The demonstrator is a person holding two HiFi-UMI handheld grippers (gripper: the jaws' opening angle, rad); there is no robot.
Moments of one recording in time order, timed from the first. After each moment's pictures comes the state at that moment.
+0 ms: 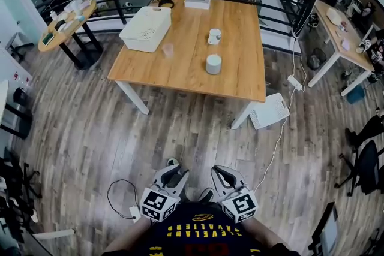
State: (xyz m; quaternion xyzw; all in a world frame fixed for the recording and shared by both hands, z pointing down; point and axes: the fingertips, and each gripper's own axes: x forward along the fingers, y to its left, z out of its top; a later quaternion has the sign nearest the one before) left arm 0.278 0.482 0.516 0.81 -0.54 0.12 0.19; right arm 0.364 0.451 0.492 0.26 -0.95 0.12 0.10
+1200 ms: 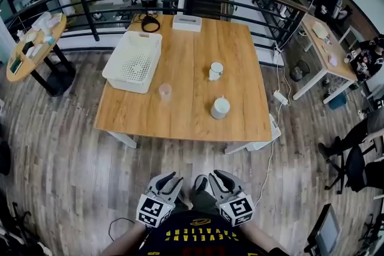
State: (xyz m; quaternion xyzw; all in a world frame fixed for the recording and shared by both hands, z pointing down) left arm 0.087 0.291 0.524 0.85 -0.47 0.12 0.18; right arm 0.191 0.261 0.493 0.35 -0.92 0.12 0.16
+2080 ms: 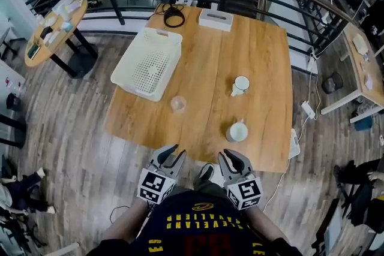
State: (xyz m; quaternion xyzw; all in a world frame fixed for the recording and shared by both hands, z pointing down) left arm 0.031 0.087 0.513 0.80 -0.56 0.15 0.17; right arm 0.161 0.050 0.500 0.29 -0.94 0.12 0.14
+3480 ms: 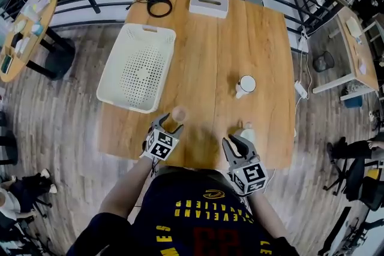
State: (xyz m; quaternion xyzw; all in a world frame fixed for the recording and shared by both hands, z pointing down) left arm -0.075 -0.058 0.705 0.80 -0.47 0.31 0.21; right arm 0.100 -0.041 0.541 0.33 -0.91 0.14 0.22
